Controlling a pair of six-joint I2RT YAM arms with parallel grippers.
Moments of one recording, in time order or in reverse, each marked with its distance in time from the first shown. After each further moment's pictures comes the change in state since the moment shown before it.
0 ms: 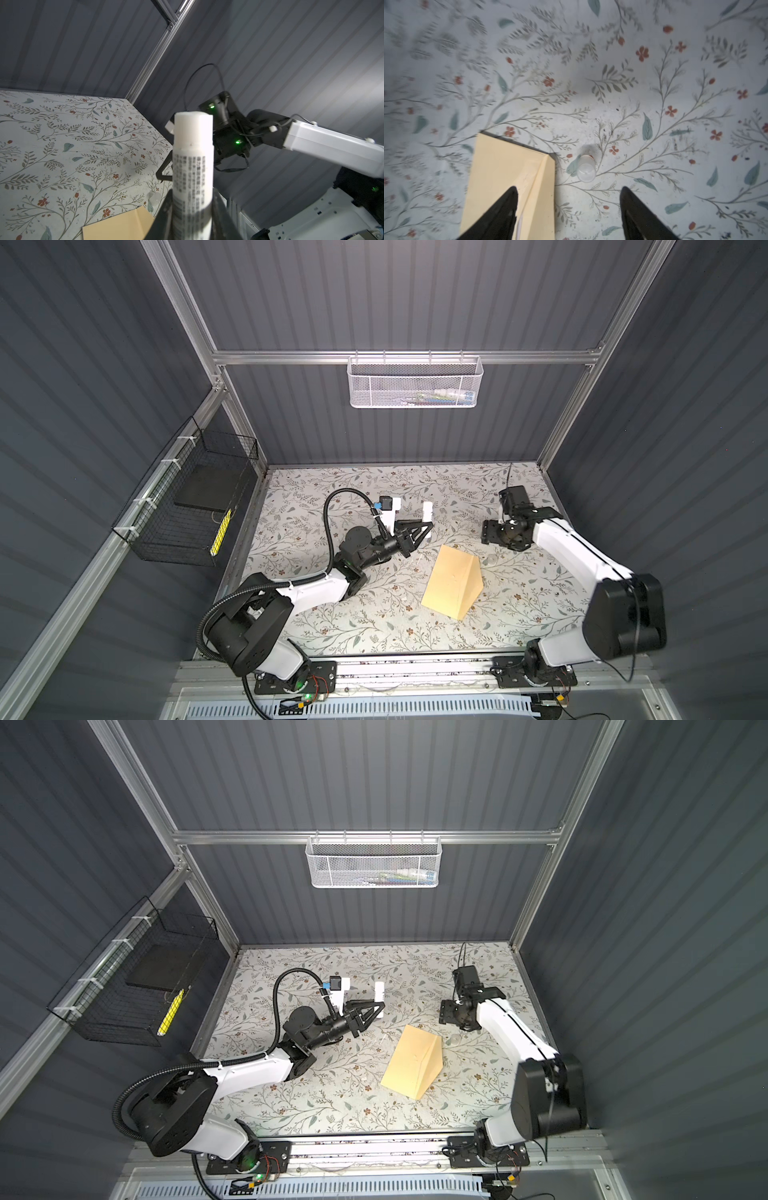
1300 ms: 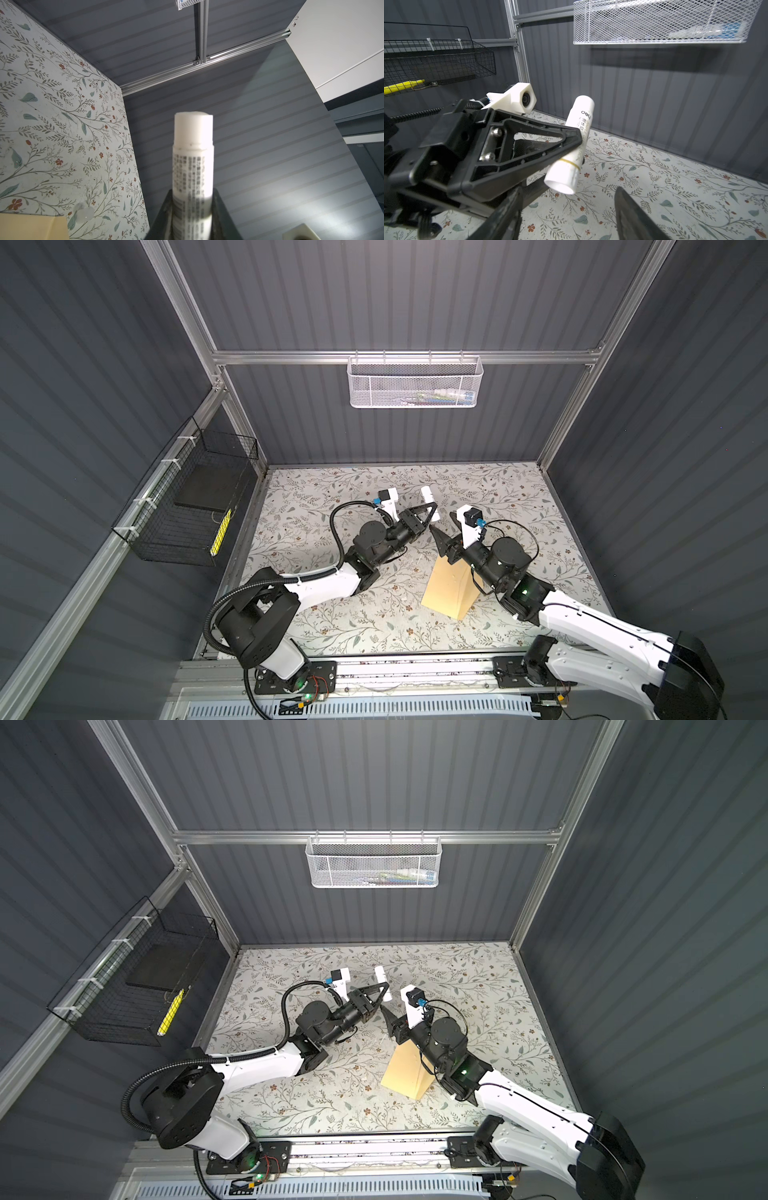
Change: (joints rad) left arm -0.084 0.052 0.132 -0.052 -0.285 -0.555; right arm 0.613 -0.362 -0.494 1.155 0.192 -0.286
